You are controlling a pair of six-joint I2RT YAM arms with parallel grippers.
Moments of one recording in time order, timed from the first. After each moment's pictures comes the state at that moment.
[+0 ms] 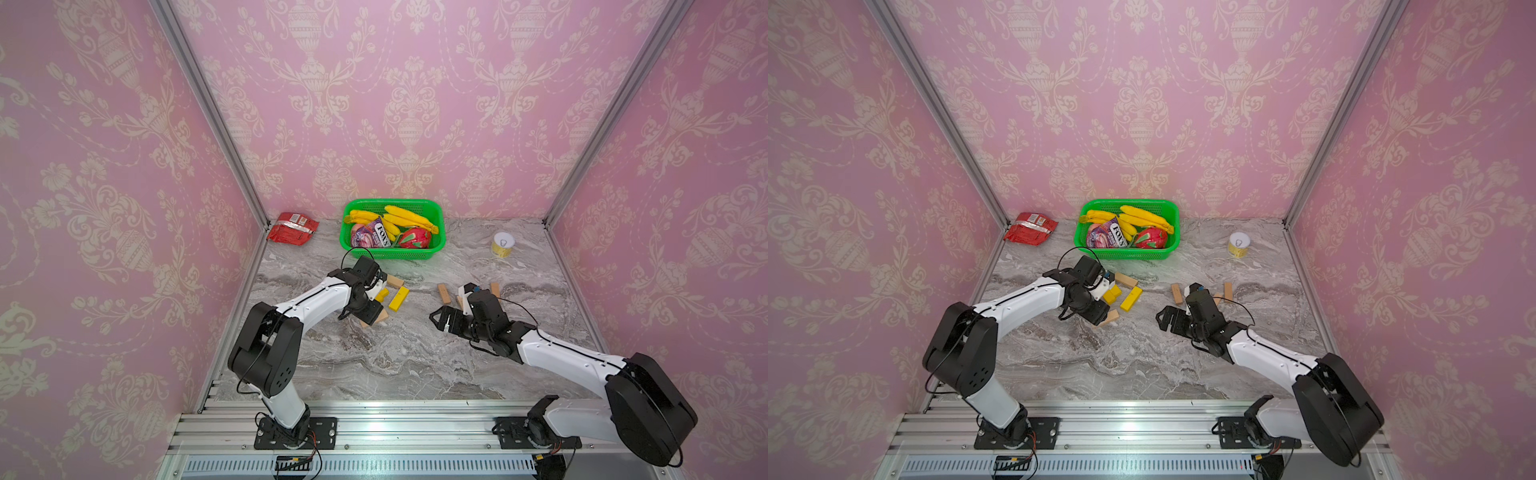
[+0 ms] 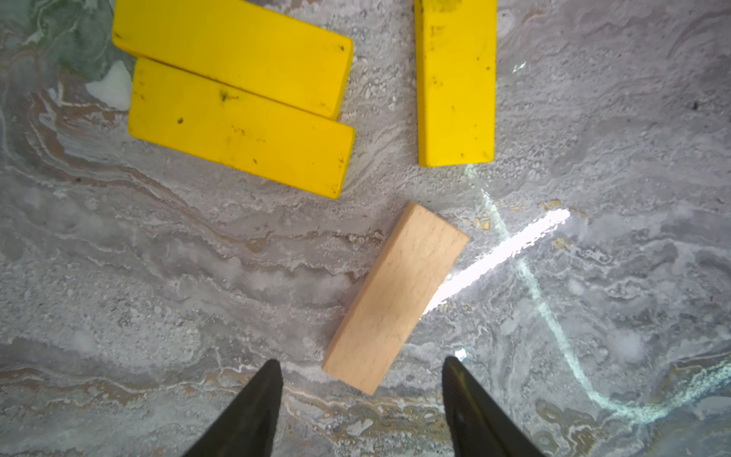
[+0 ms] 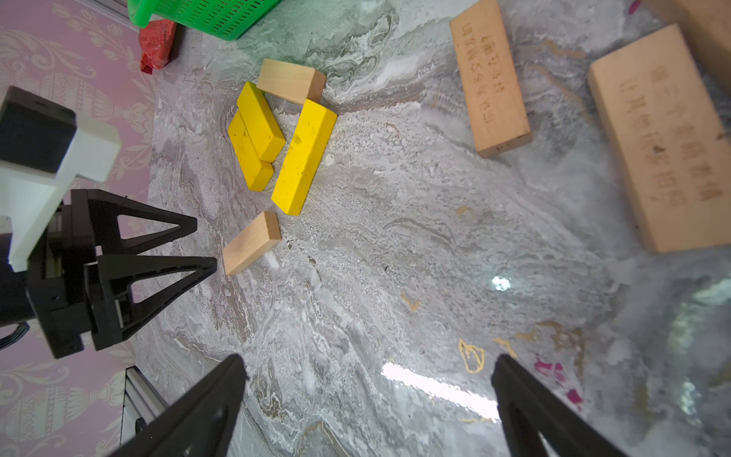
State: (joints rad) left arm -0.46 1.71 1.14 -0.72 0.04 0.11; right arm 0.62 1.28 0.57 -0.02 -0.17 0.80
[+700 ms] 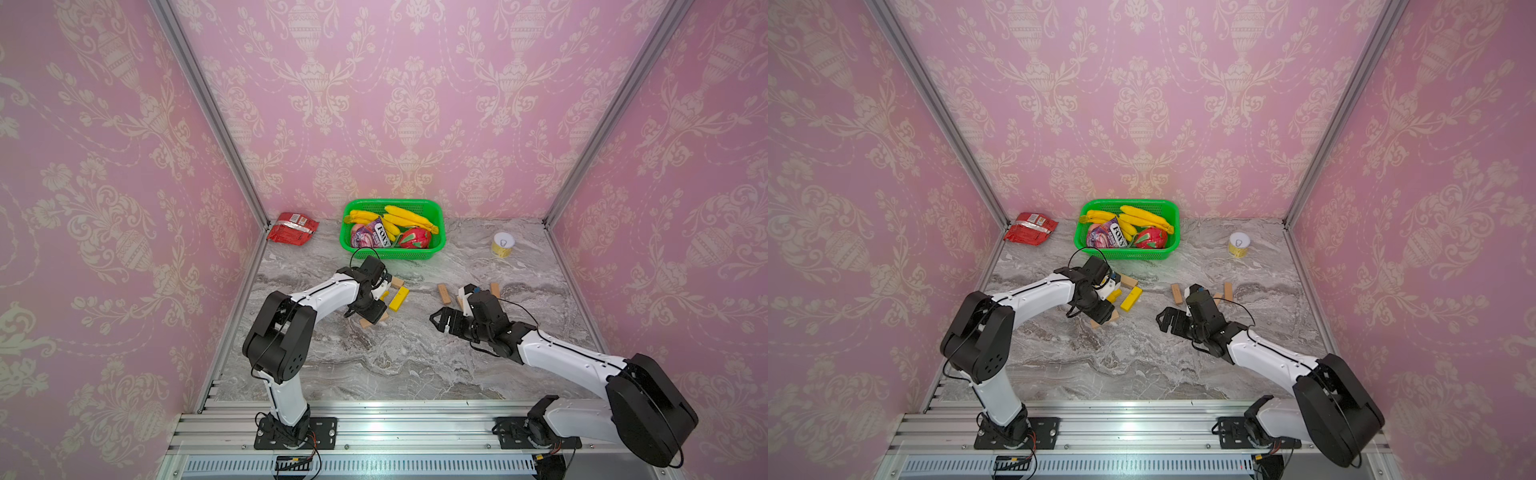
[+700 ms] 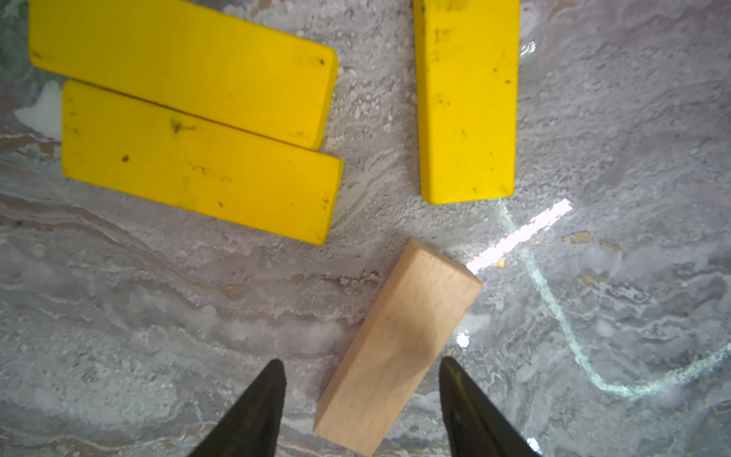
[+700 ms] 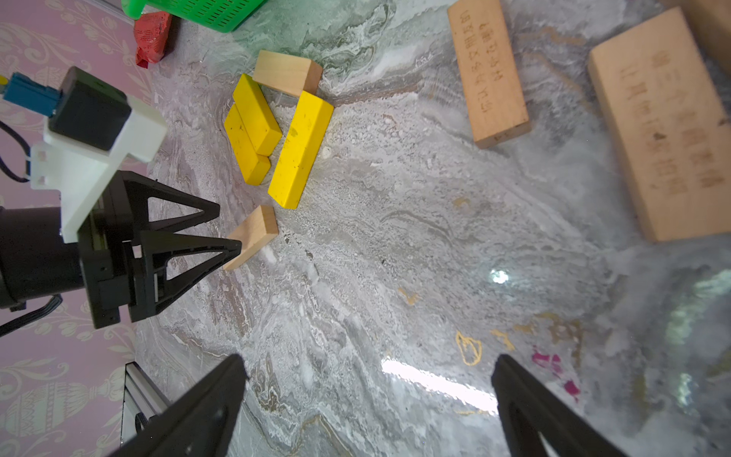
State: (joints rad) left arm -0.48 1.80 1.18 -0.72 0.03 0.12; right arm 0.62 1.28 0.57 -0.03 -0.18 0.80
